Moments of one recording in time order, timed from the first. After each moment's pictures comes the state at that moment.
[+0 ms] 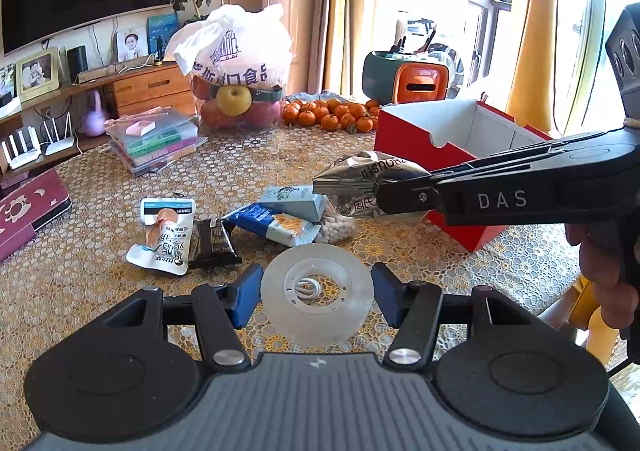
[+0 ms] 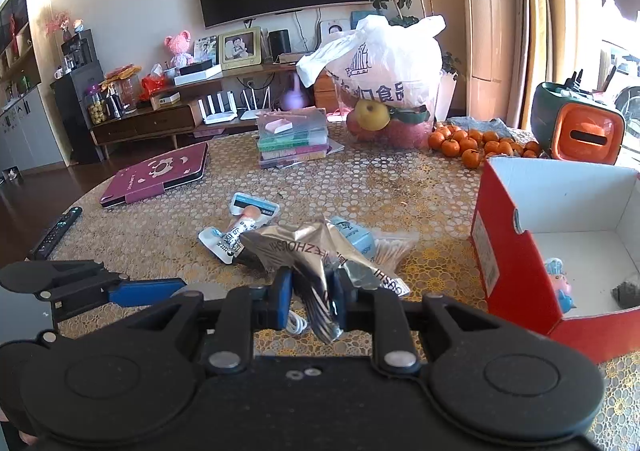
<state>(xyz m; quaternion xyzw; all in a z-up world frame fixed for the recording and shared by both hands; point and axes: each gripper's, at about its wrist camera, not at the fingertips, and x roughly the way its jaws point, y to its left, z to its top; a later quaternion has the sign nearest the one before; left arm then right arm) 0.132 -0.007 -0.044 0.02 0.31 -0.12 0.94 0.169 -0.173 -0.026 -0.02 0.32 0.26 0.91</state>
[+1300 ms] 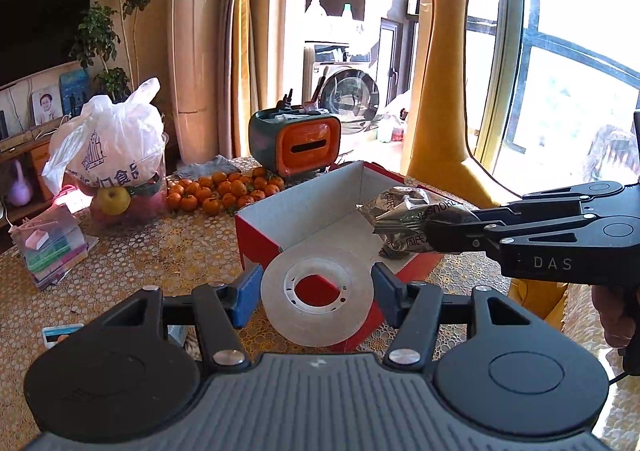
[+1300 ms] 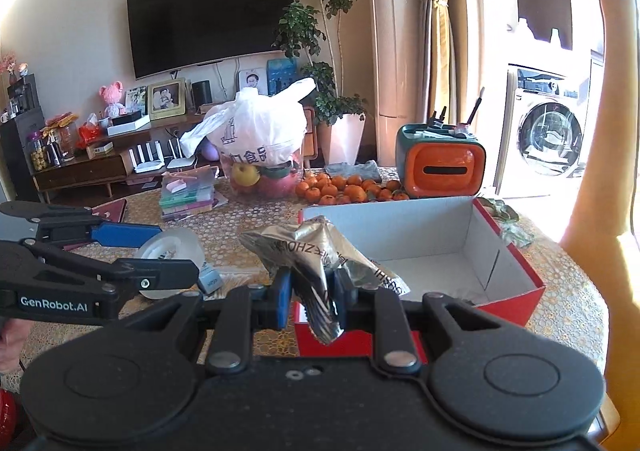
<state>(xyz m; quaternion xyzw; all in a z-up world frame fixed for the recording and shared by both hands) 0.173 -0.133 0.040 0.05 0.27 -0.24 0.93 0.146 -0.329 0.036 0.00 0.27 0.16 0.95</state>
